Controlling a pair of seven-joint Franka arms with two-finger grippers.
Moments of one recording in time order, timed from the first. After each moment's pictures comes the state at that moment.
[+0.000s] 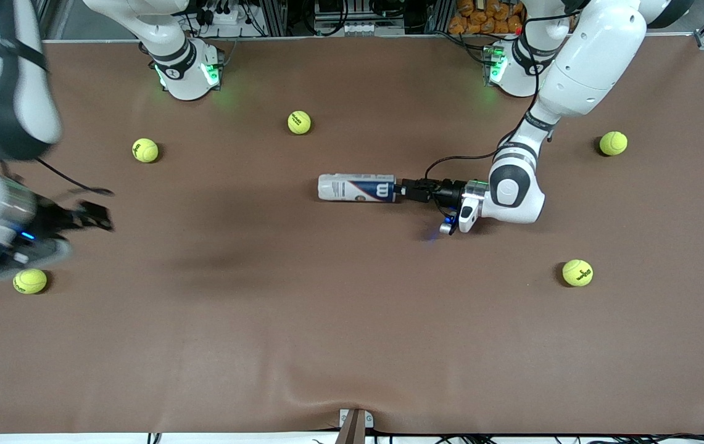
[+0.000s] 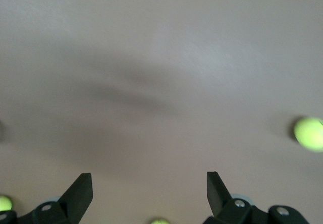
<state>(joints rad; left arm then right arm) -0.18 0.64 -0.19 -2.12 -1.43 1.95 0.39 0.00 0.22 -0.04 -1.54 0.04 1.66 -0.35</state>
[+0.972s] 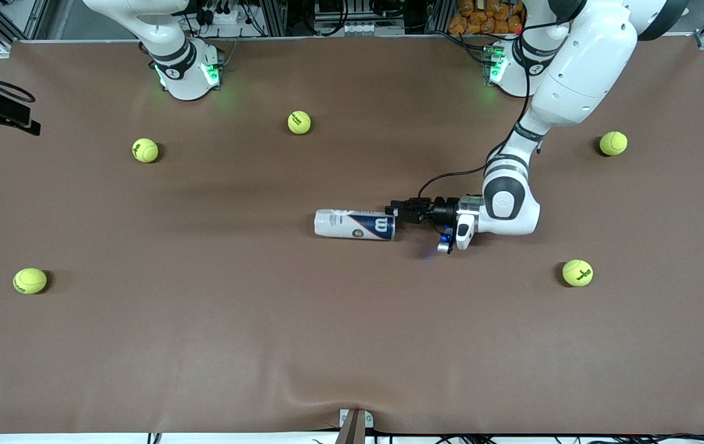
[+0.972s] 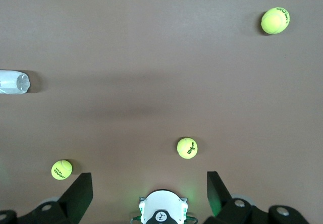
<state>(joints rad) -0.20 0.70 -0.18 -1.98 -1.50 1.99 0.33 0.00 0.02 -0.09 -1.42 0.04 1.27 -0.06</state>
